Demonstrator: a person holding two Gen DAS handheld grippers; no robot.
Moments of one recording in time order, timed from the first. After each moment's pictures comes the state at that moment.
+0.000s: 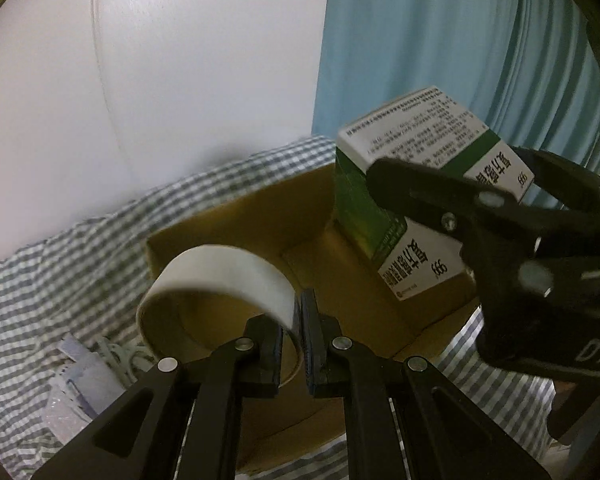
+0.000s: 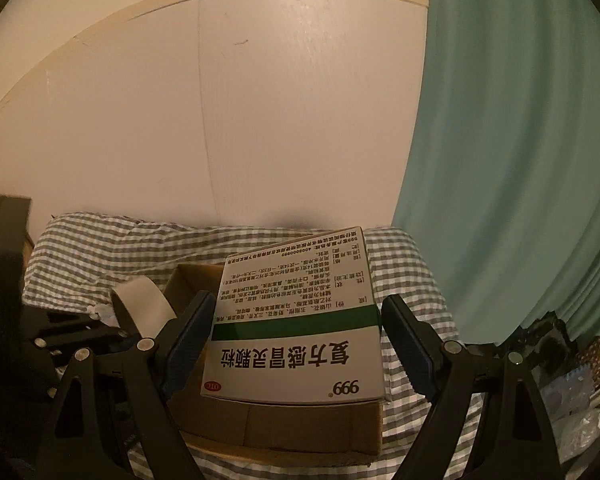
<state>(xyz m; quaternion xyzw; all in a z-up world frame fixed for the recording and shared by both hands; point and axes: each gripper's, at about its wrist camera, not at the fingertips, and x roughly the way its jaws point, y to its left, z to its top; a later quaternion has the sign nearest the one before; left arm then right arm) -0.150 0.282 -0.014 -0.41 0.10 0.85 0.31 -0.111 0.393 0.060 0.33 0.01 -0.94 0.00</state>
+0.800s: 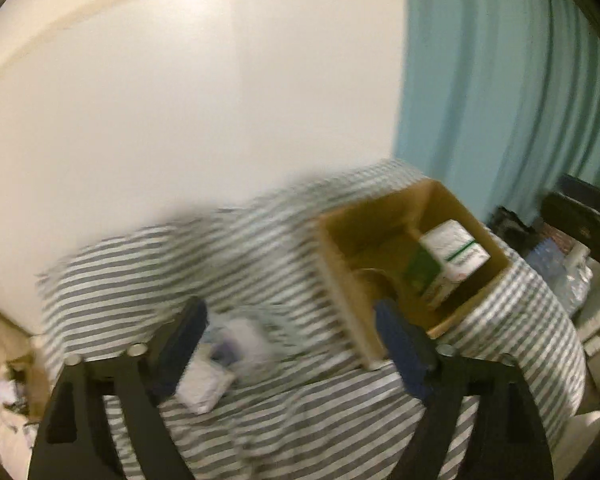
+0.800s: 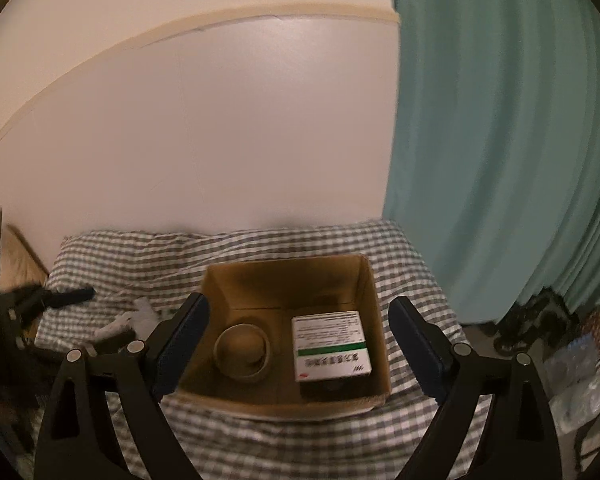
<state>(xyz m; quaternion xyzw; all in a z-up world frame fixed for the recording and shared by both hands) -0.088 0.135 0.063 -0.37 0.11 0.90 0.19 -0.040 0.355 0.112 0.31 -0.01 -0.95 -0.02</state>
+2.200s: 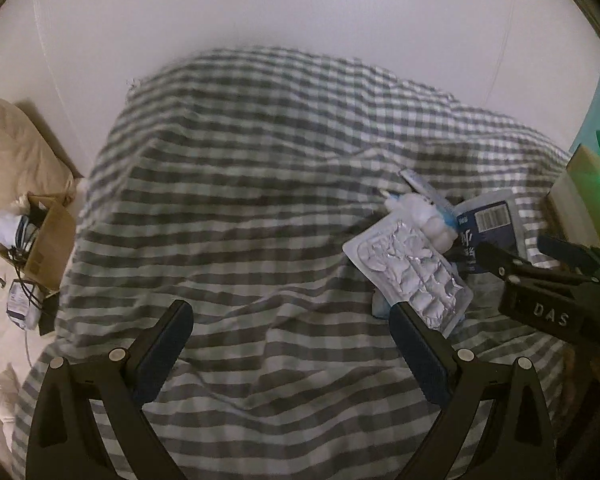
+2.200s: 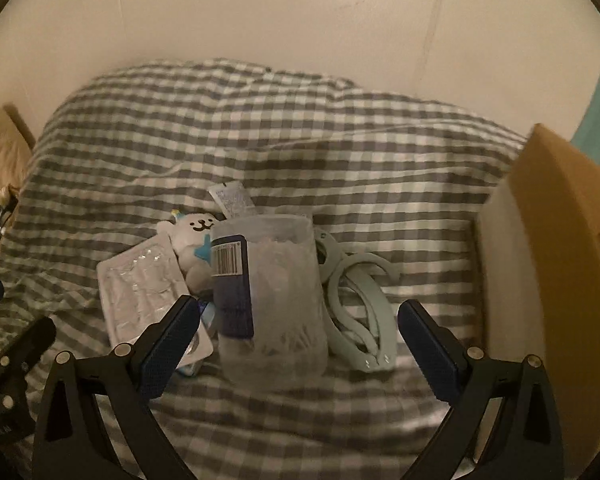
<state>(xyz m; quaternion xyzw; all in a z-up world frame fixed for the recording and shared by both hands) -0.145 -0.048 -0.128 -0.47 0.00 0.88 0.00 -0.195 0.139 -0.129 0.47 0.05 -0.88 0.05</state>
